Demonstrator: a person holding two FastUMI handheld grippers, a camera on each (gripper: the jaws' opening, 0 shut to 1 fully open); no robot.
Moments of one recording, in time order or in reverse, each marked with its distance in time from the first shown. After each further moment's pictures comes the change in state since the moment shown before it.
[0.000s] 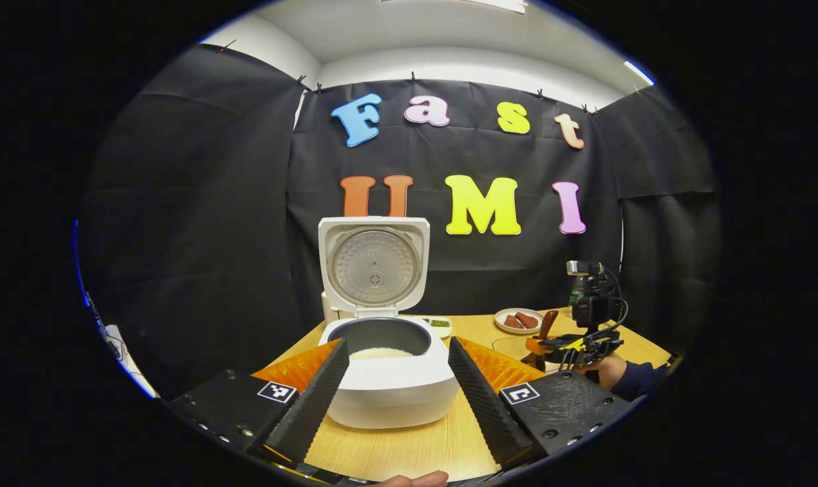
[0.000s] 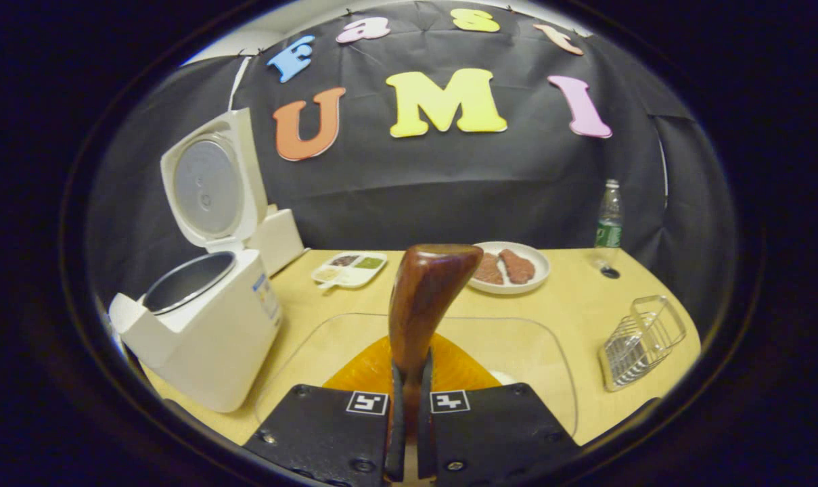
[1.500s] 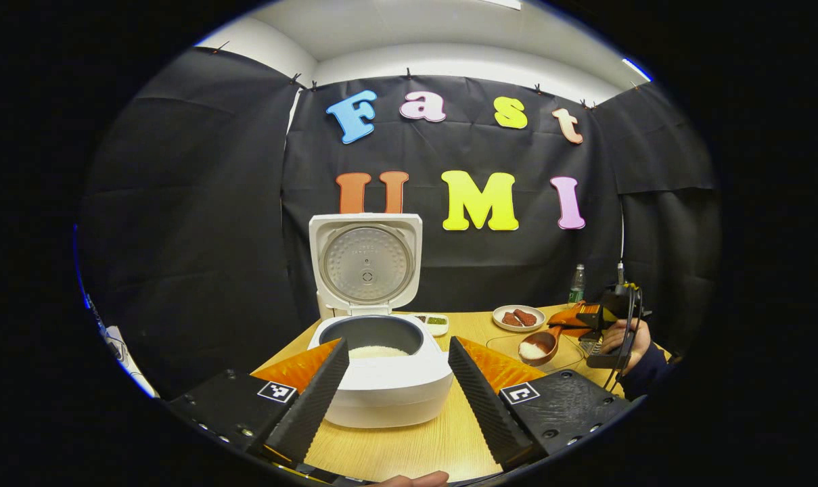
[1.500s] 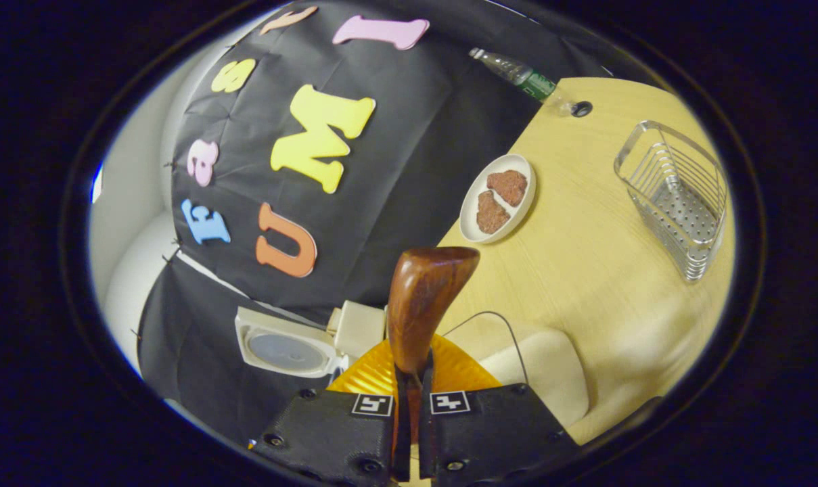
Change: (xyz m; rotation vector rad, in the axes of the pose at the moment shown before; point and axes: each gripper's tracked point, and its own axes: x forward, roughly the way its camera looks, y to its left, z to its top) left arm 0.001 -0.020 0.002 0.017 0.013 0.004; right arm -0.040 -0.073 0.062 0.967 0.008 0.331
